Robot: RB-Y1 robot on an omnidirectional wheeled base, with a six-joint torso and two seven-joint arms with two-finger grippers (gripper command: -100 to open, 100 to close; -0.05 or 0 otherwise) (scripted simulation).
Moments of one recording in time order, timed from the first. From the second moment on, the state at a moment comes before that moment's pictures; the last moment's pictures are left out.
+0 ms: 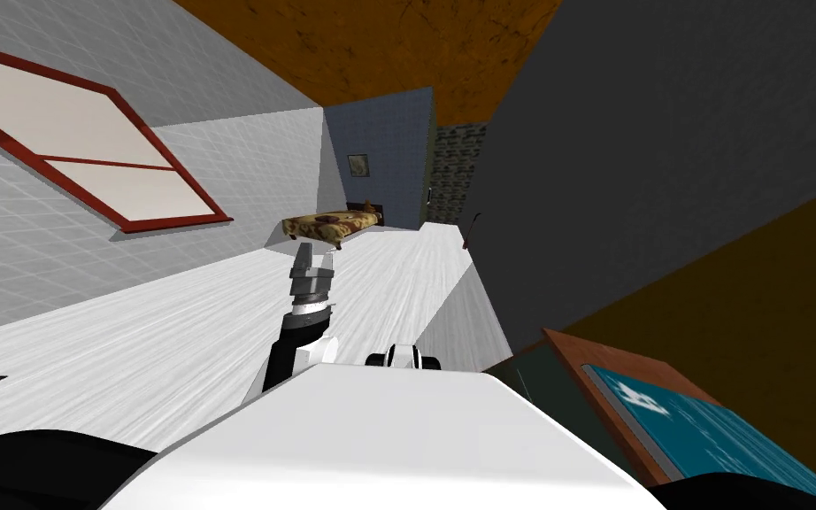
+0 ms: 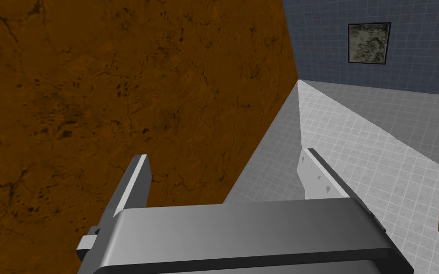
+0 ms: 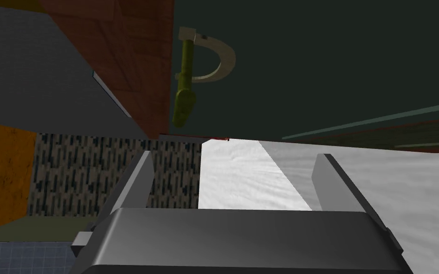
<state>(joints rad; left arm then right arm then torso) 0.52 -0.04 -0.04 -2.39 -0.04 -0.45 -0.12 0.73 -0.39 1.02 -0.54 1.39 1.75 -0.10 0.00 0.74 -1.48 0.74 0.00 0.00</state>
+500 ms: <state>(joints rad) 0.52 -0.04 -0.04 -2.39 -0.04 -0.45 -0.12 0.77 -0.36 1.06 -0.46 1.40 1.73 -0.16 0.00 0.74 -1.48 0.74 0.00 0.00</state>
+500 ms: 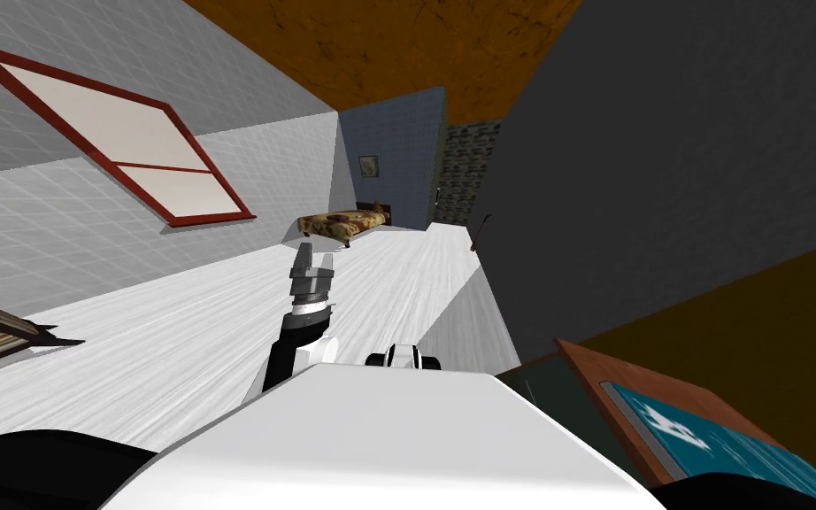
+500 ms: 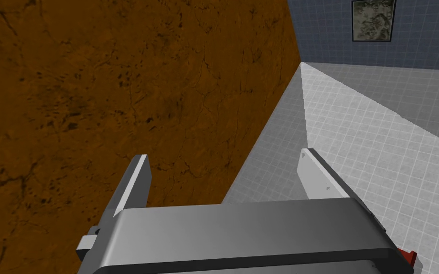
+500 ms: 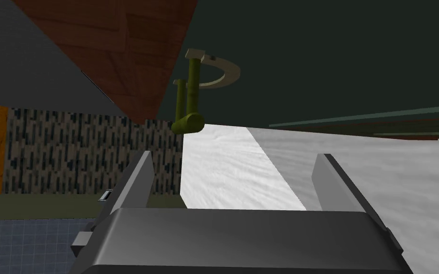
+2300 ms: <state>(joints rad) 0.52 -0.04 -0.04 -2.39 -0.04 -0.45 -0.12 0.99 -0.38 1.19 -0.44 1.43 1.74 -0.20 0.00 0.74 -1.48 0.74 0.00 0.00</state>
